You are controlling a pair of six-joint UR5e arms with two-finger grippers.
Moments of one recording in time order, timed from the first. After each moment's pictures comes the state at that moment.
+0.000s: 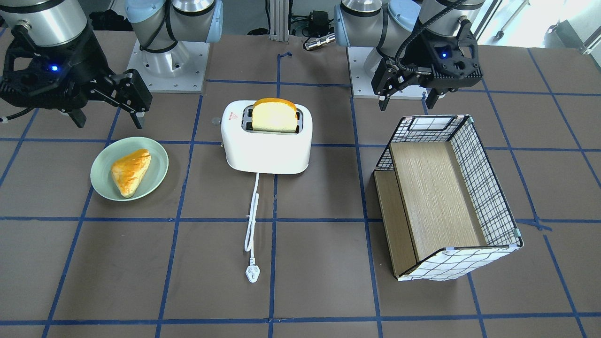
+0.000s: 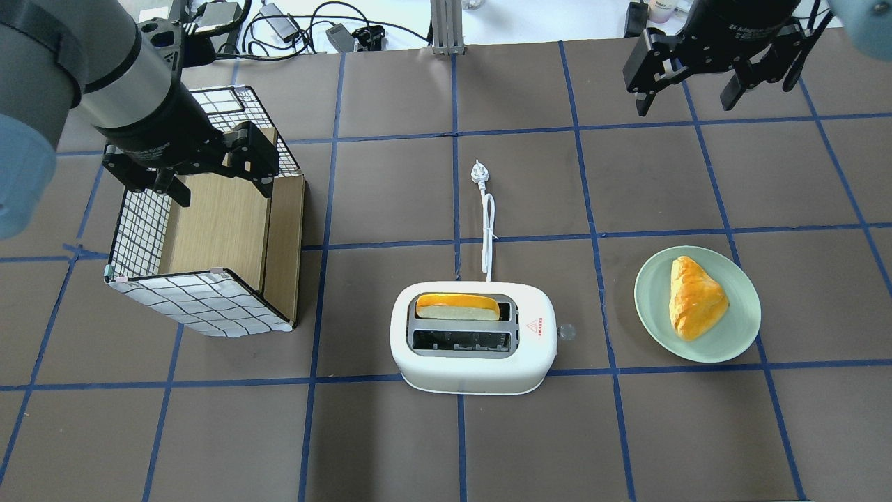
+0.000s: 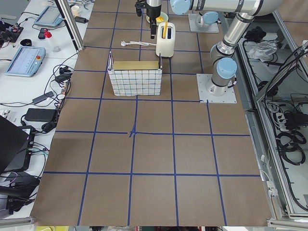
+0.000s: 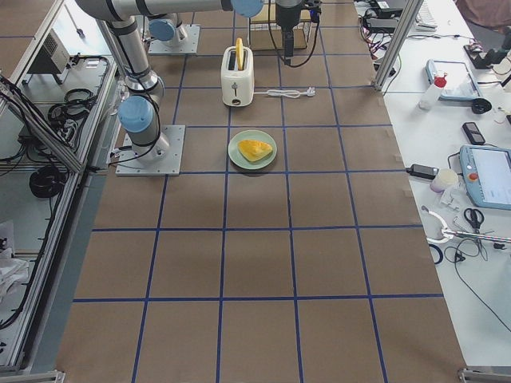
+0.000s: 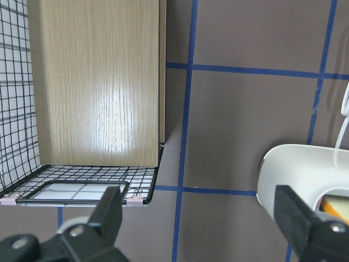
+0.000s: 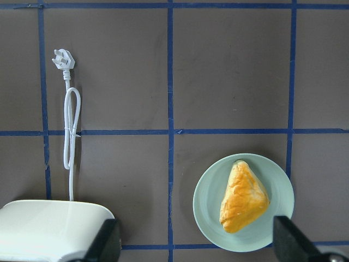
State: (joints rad) left arm -1.57 -1.46 -1.67 -1.53 1.58 -0.08; right arm 1.54 -1.52 1.43 -1.55 -1.59 -0.04
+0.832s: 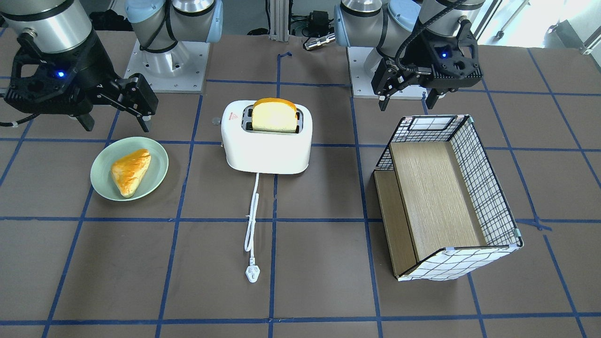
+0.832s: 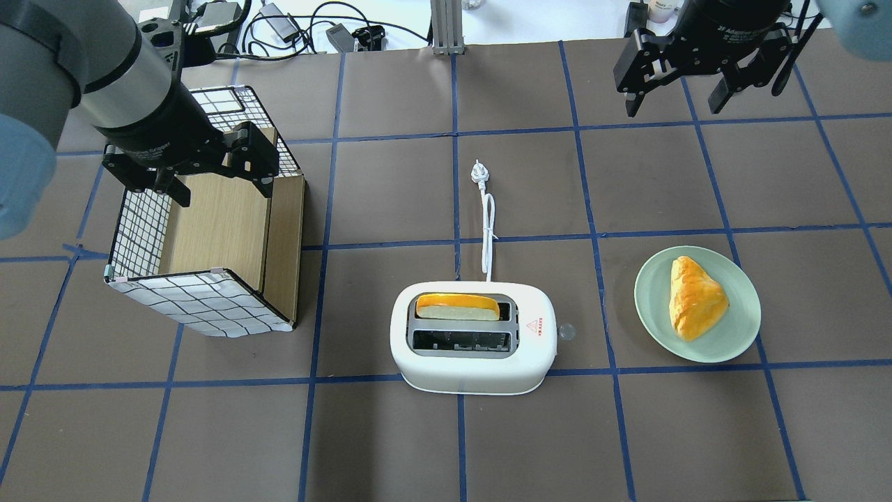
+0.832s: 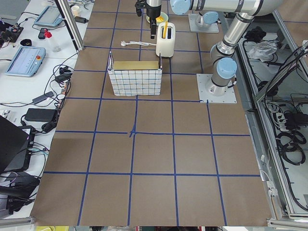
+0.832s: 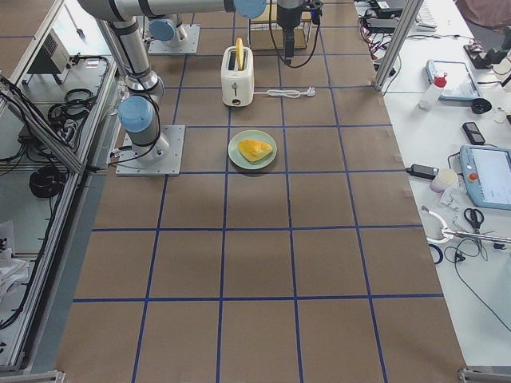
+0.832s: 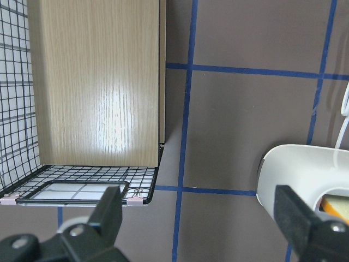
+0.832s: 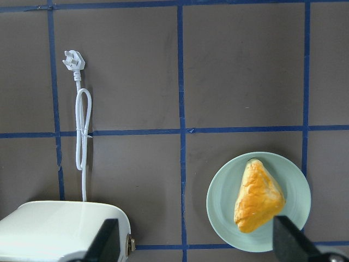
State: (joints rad) left arm -1.57 -1.46 -1.67 -1.53 1.58 -0.08; right arm 1.55 -1.52 1.44 -1.55 -1.55 0.00
